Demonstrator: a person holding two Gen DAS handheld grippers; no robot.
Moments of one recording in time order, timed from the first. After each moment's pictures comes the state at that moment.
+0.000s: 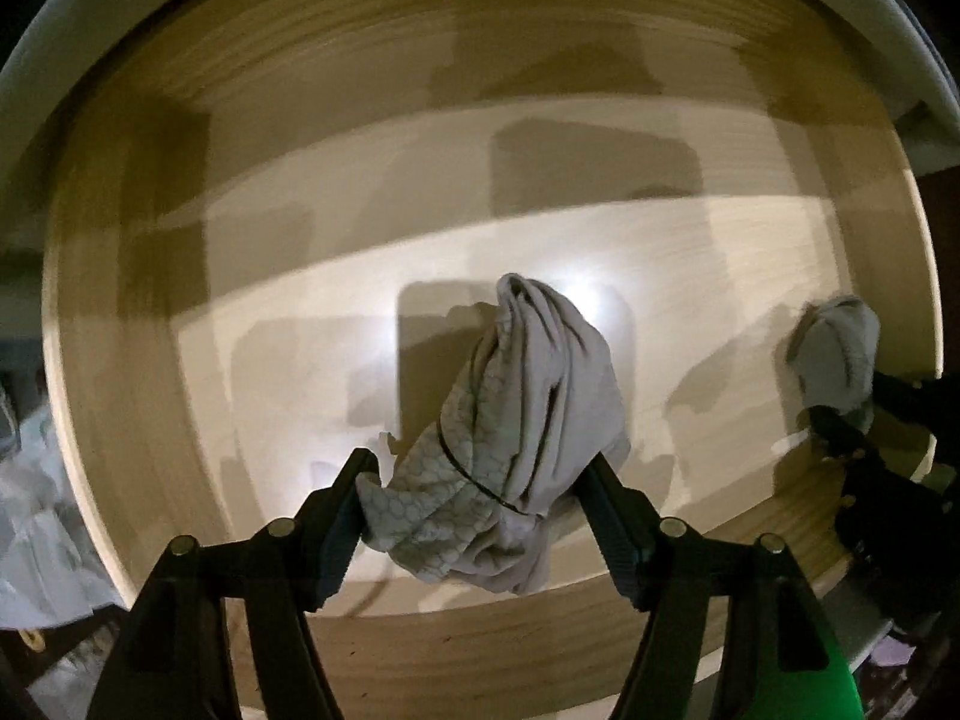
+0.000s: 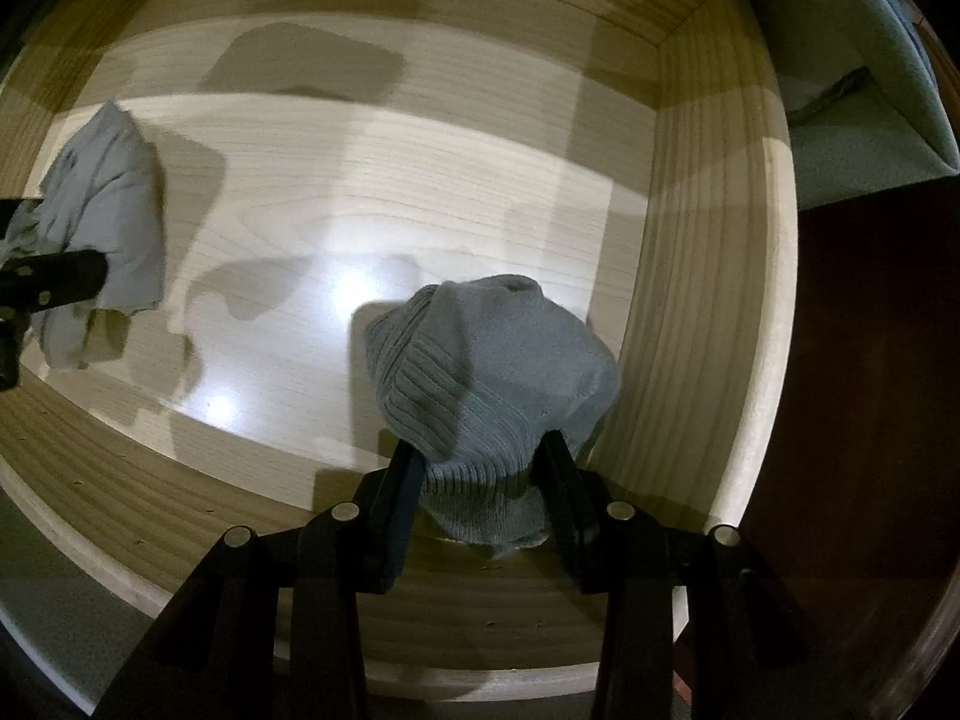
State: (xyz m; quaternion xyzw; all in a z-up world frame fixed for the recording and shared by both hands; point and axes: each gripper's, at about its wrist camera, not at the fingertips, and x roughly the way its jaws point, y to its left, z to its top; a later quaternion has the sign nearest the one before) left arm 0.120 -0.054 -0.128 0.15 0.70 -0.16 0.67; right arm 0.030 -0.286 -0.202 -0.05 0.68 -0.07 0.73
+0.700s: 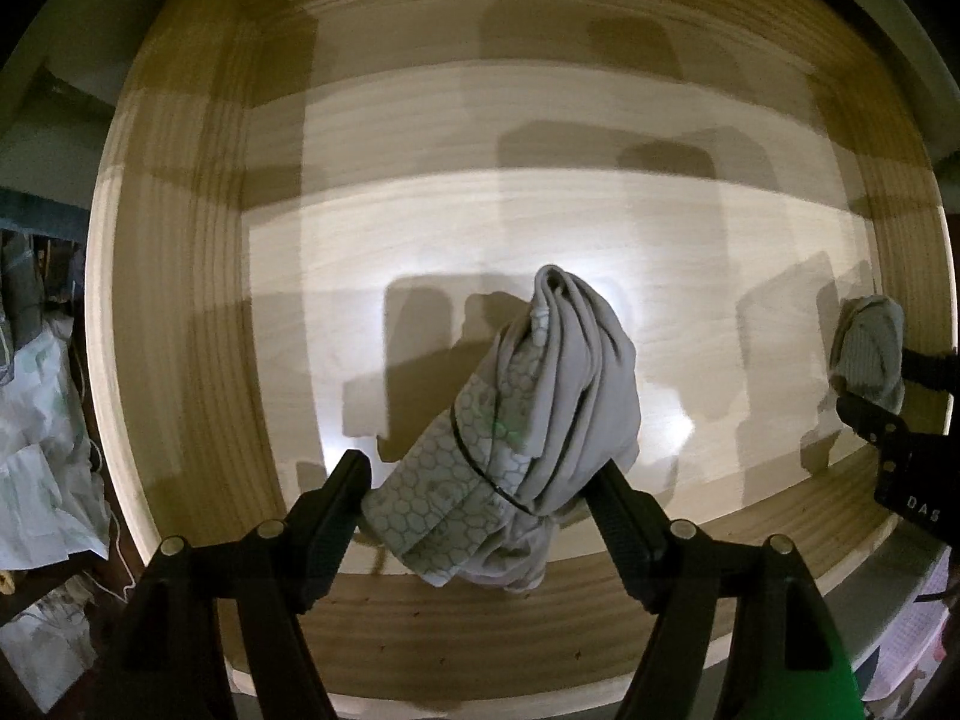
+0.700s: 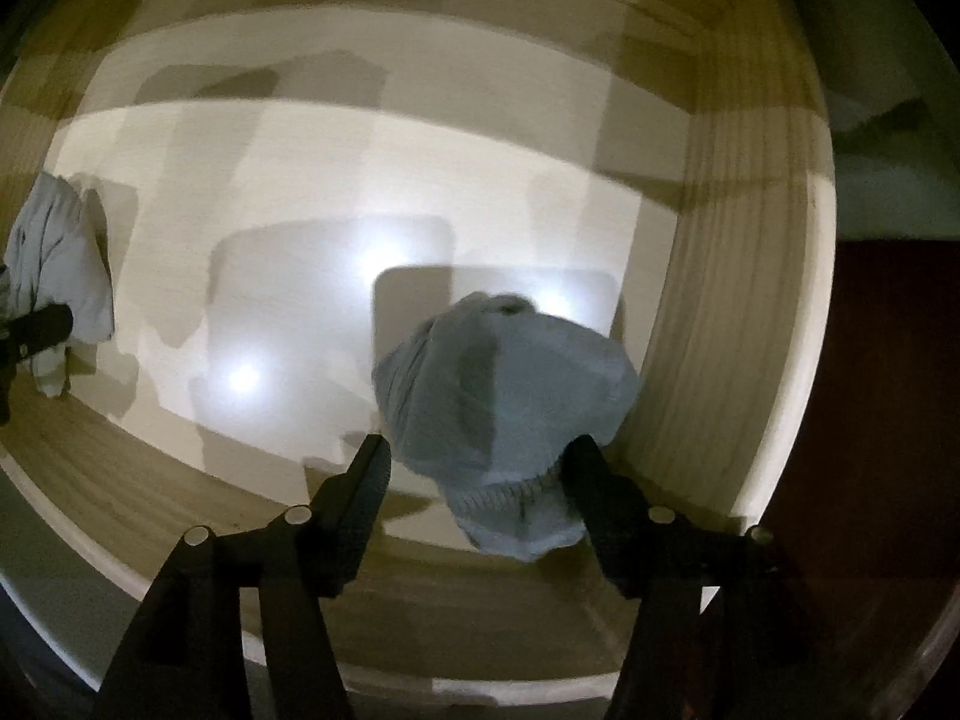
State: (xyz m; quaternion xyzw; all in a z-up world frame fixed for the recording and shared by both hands) left arm 0.118 -0.039 -0.135 0.11 0.72 -0.12 0.67; right arm 0.061 -0.293 -0.200 -0.03 0.71 -0.03 0.70
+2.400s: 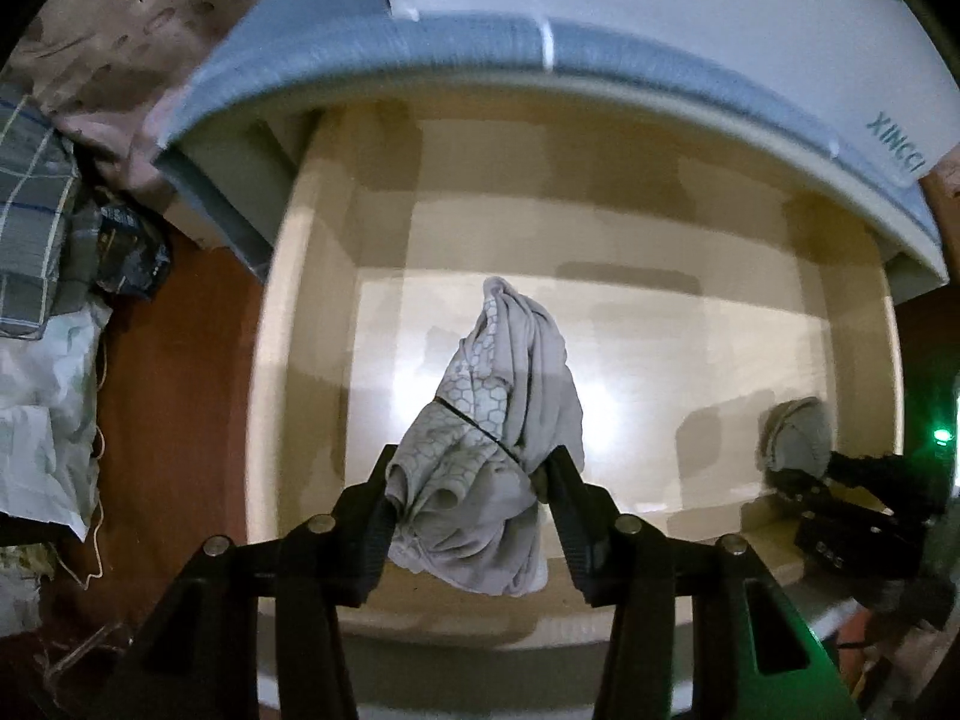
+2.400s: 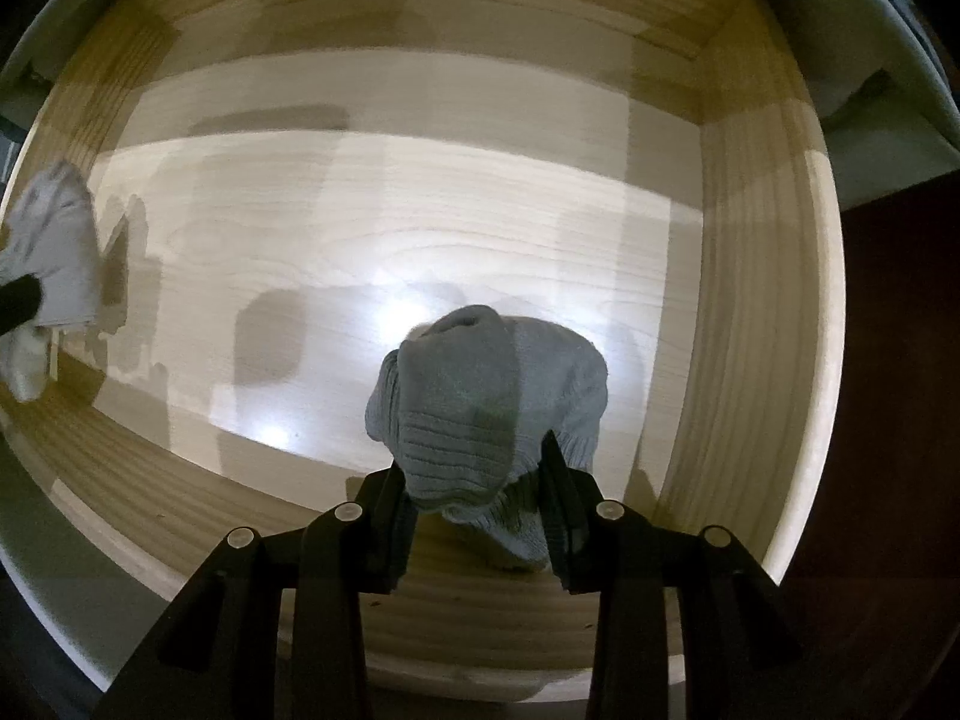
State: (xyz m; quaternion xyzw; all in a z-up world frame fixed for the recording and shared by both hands) left arm 0.061 -0.008 -0.049 0.05 0.62 -0.08 0.78; right arm 0.004 -0.250 -0.190 0.02 0.66 -0.04 0.75
